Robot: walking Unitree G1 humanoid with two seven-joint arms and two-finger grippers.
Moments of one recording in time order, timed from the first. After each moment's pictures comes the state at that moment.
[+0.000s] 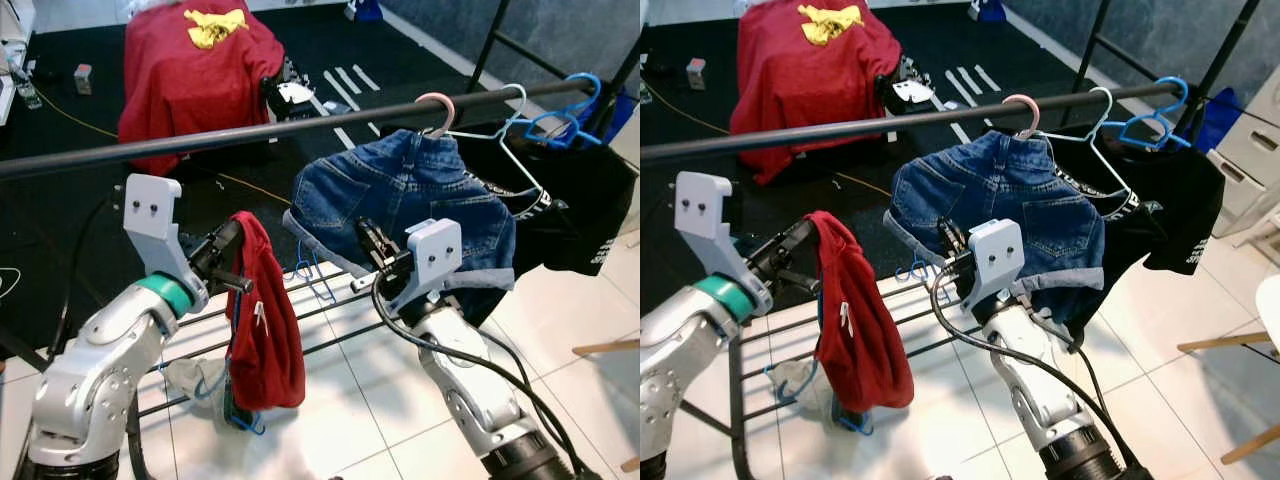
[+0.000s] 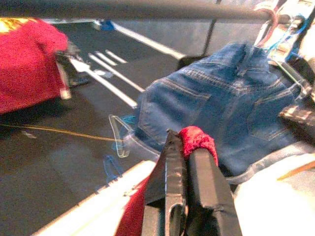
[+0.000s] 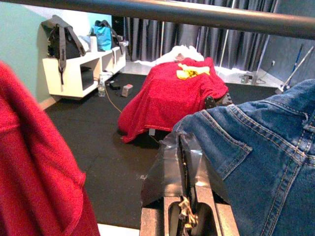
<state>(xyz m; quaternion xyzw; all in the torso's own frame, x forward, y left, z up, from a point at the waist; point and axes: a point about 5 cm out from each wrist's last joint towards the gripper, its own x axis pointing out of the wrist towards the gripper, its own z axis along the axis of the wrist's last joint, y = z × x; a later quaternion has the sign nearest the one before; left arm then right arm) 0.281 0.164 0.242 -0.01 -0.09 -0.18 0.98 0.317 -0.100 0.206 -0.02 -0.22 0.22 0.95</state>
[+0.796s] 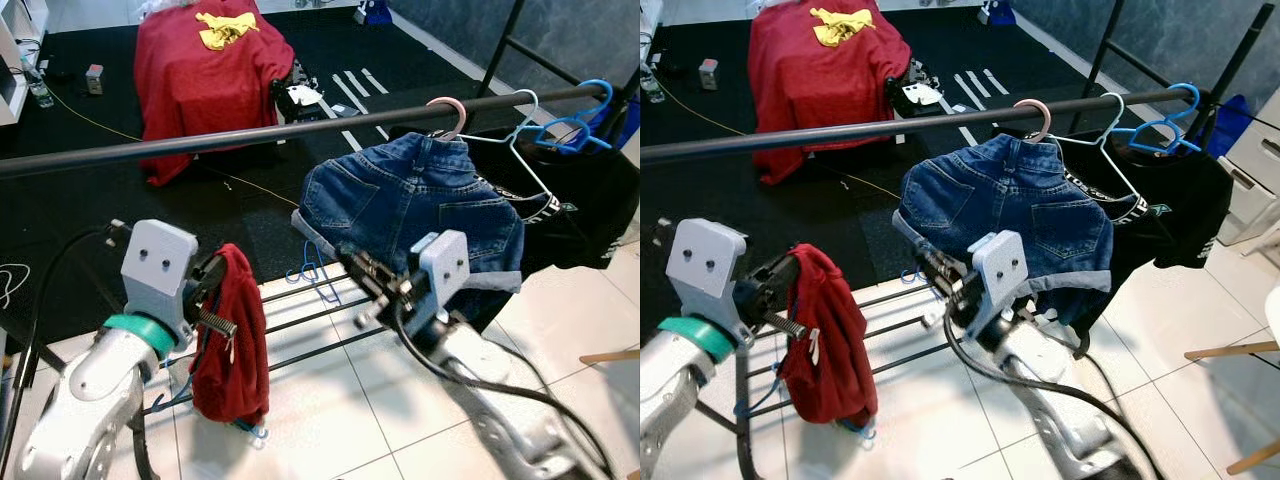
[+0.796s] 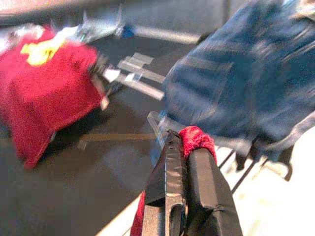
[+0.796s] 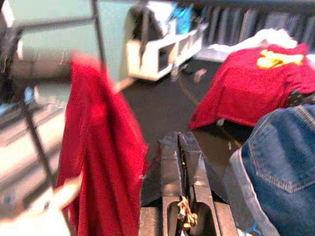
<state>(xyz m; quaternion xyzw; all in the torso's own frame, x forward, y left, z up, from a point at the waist) 0.260 0.162 0.246 0.11 -0.13 -0.19 0.97 0.280 -0.106 0.205 -0.05 -0.16 0.40 0.90</state>
